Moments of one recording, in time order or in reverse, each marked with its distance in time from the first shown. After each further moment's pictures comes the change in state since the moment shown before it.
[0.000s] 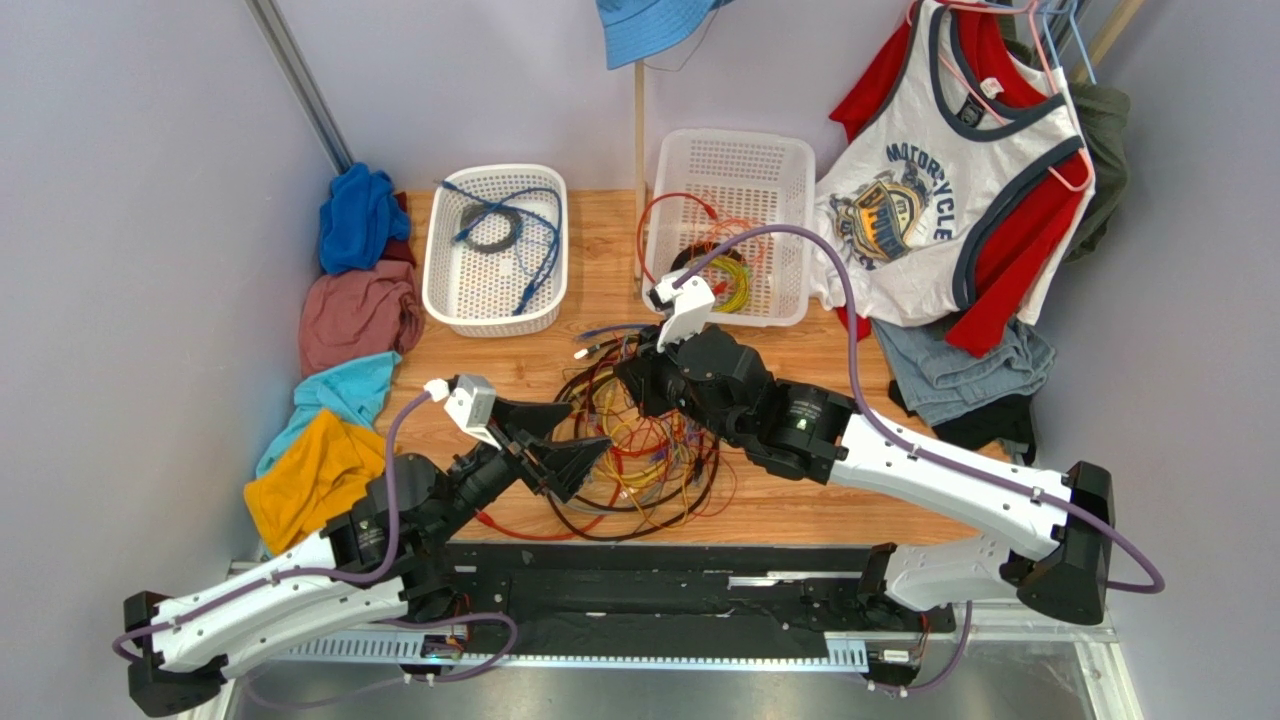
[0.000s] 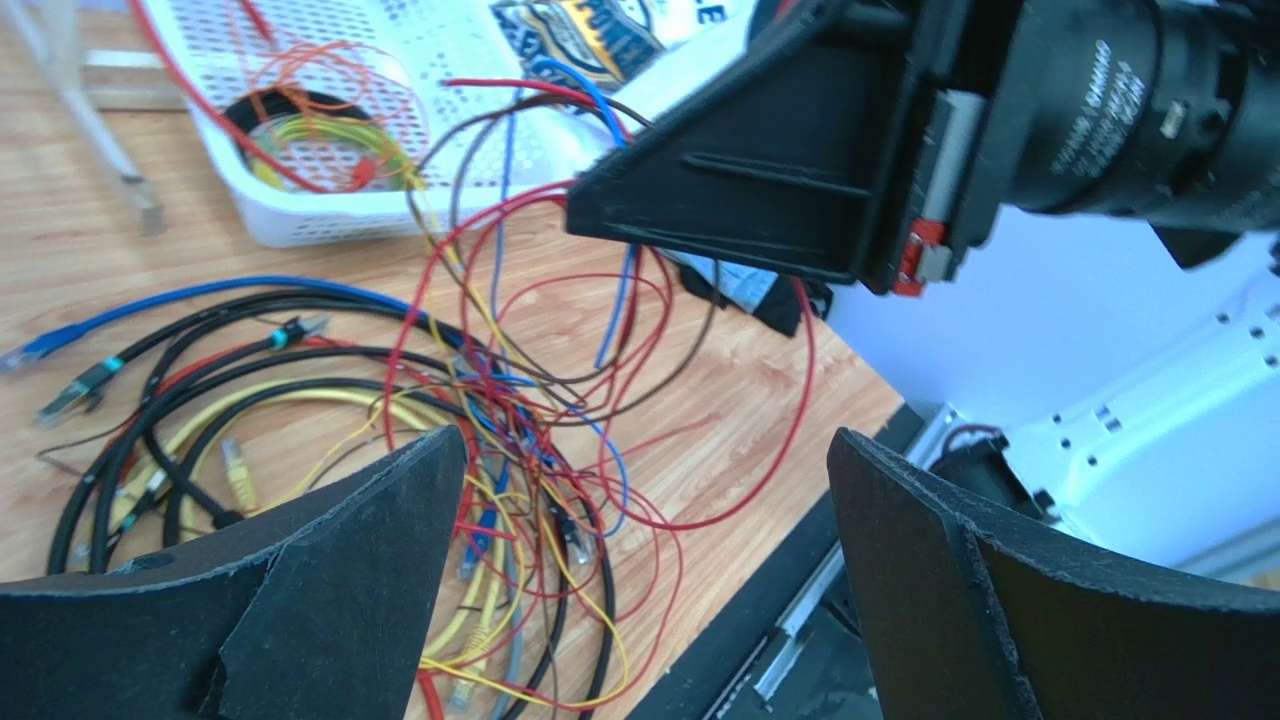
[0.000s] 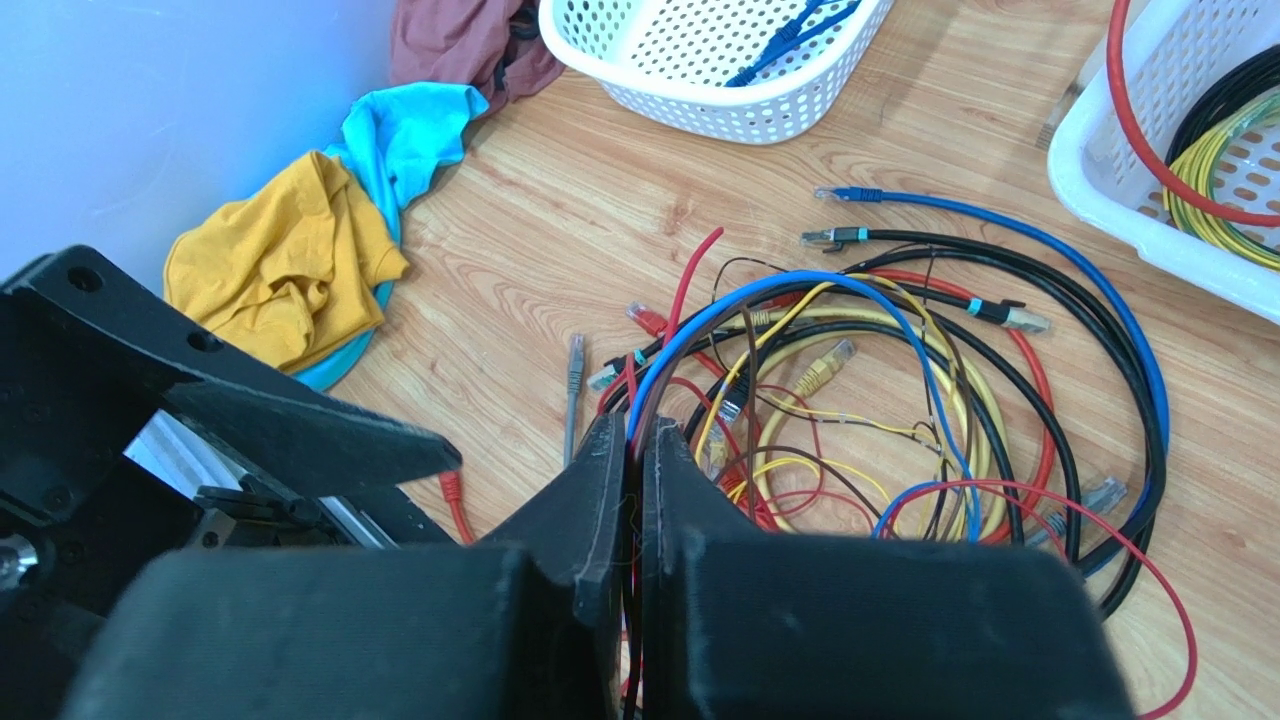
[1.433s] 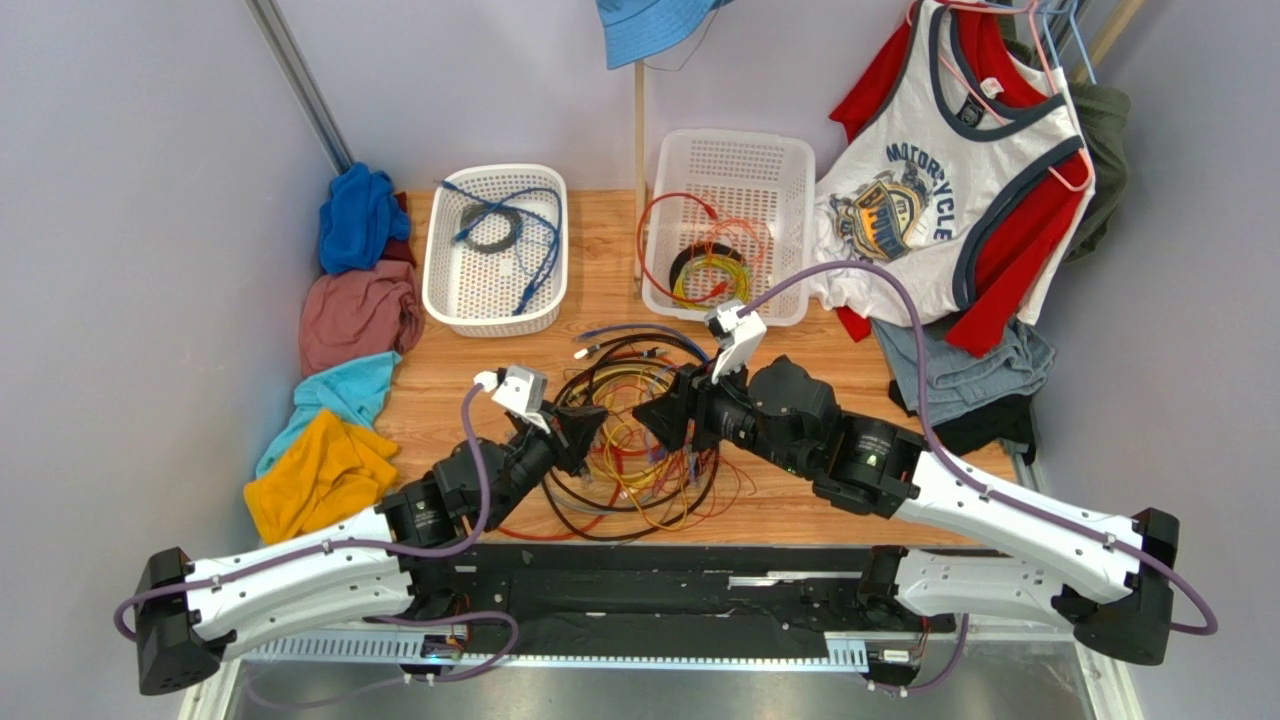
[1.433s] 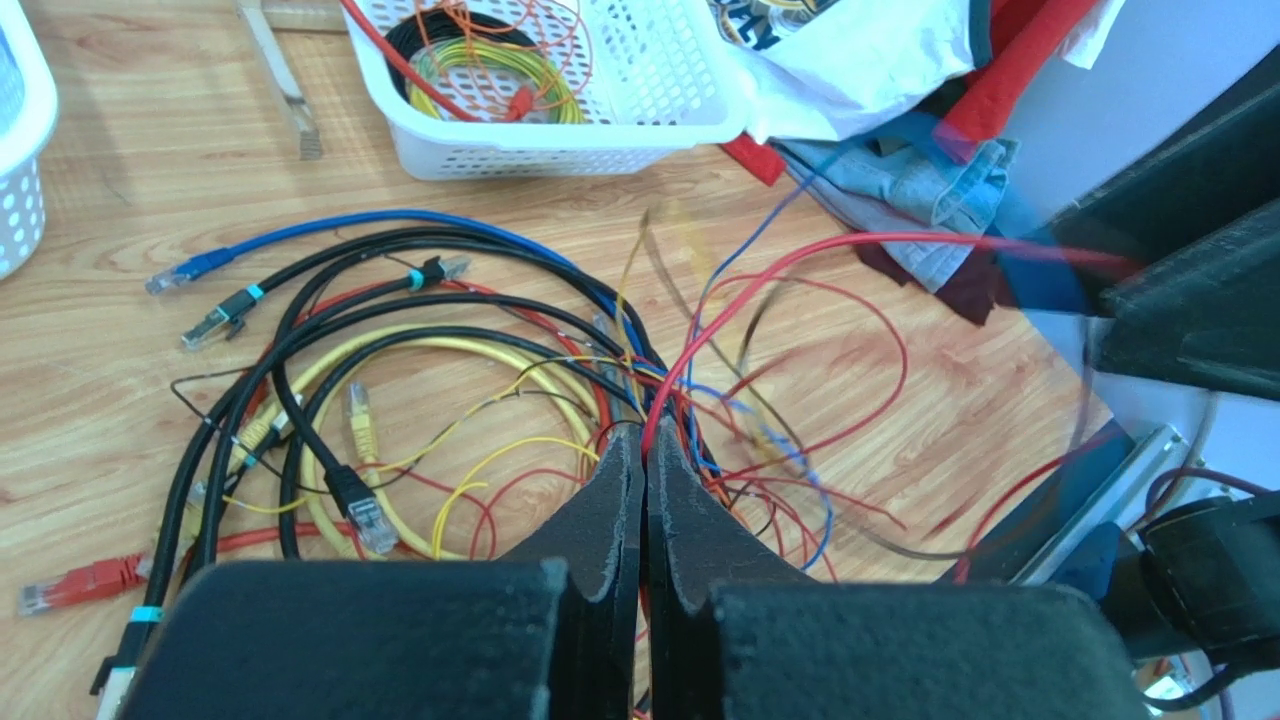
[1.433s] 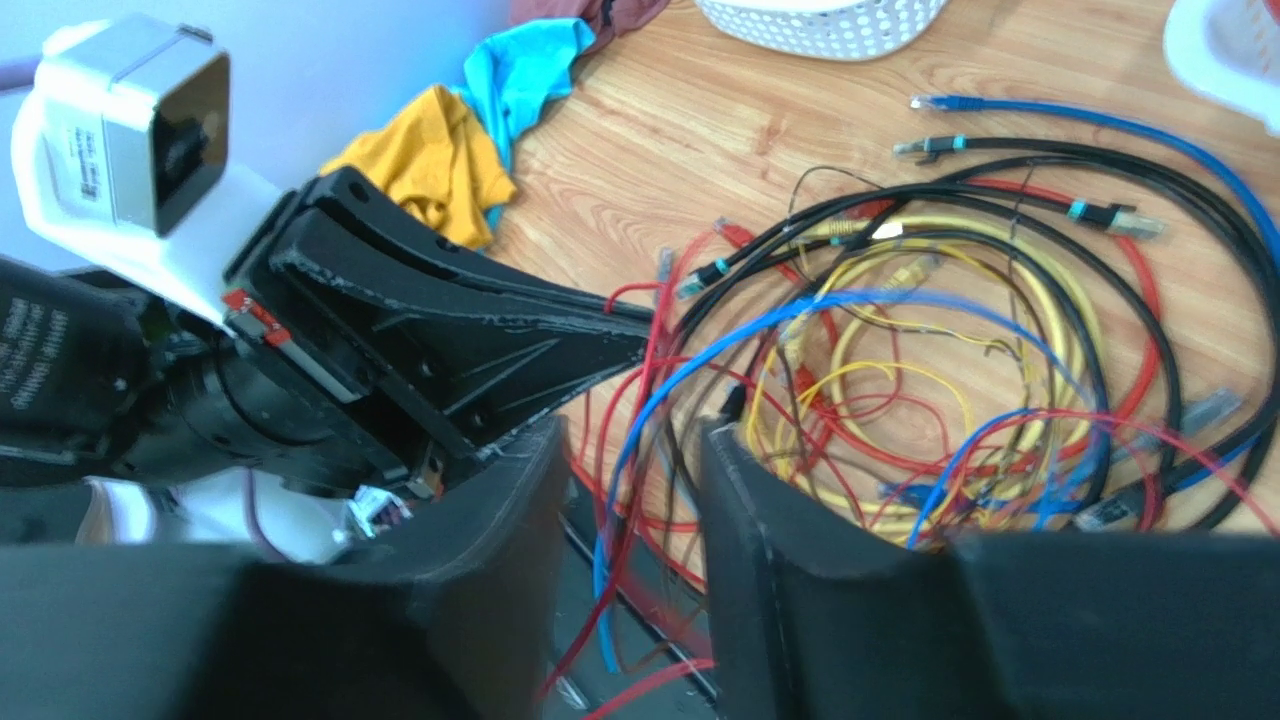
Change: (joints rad) left arm 0.000 0.276 -0.050 0.185 -0.162 0.039; right arm 0.000 -0.259 -0.200 -0.002 -0.150 0.095
